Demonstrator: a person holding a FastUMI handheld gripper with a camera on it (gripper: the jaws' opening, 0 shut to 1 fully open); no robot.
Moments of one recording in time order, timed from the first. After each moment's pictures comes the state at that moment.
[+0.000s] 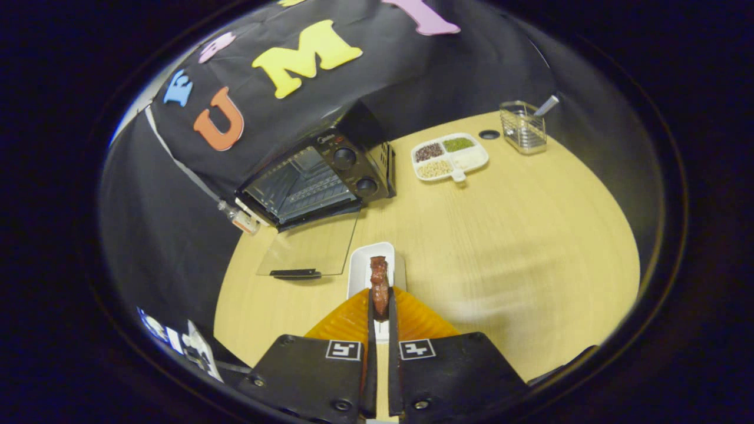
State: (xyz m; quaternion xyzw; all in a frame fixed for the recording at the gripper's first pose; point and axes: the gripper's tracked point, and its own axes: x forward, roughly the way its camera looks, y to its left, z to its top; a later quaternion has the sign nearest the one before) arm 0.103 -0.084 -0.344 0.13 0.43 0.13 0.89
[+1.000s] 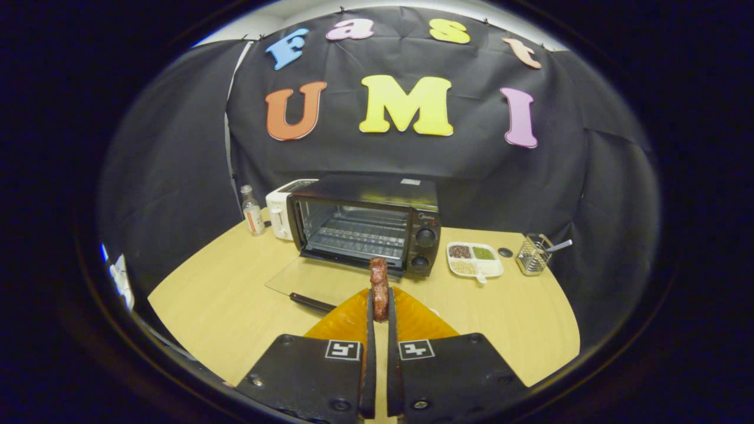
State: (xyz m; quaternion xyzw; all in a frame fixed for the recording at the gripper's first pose) arm 0.100 0.037 -0.271 -0.06 0.25 0.13 0.96
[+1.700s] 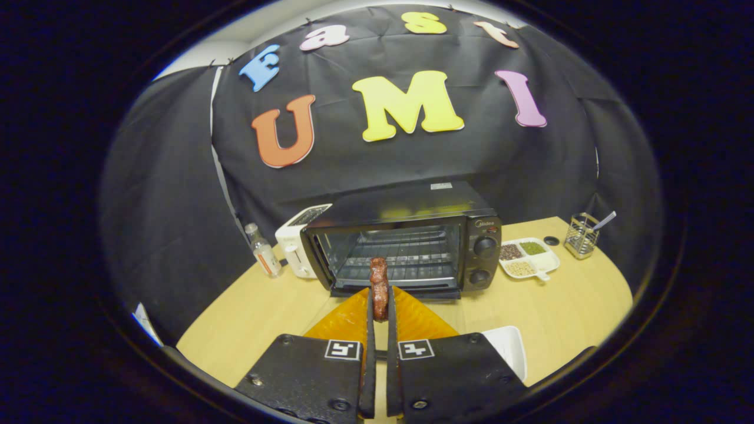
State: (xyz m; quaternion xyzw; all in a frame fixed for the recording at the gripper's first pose) arm 0.179 0.126 -0.289 0.09 0.21 0.14 0.96
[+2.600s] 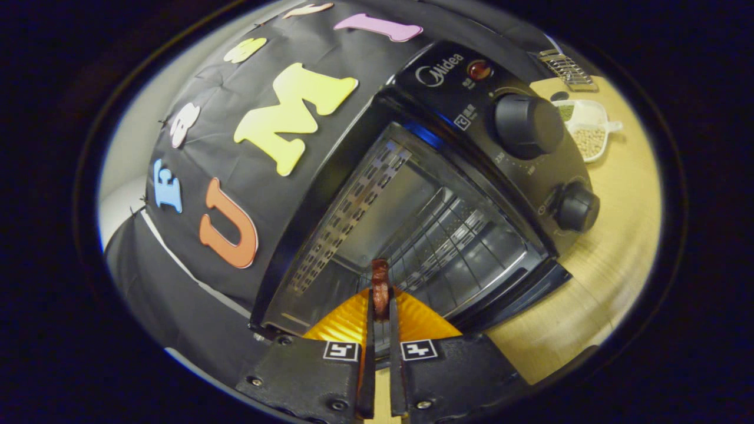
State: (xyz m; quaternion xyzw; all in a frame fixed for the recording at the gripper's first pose) arm 0.346 0.152 -0.376 0.42 0.20 0.12 0.87
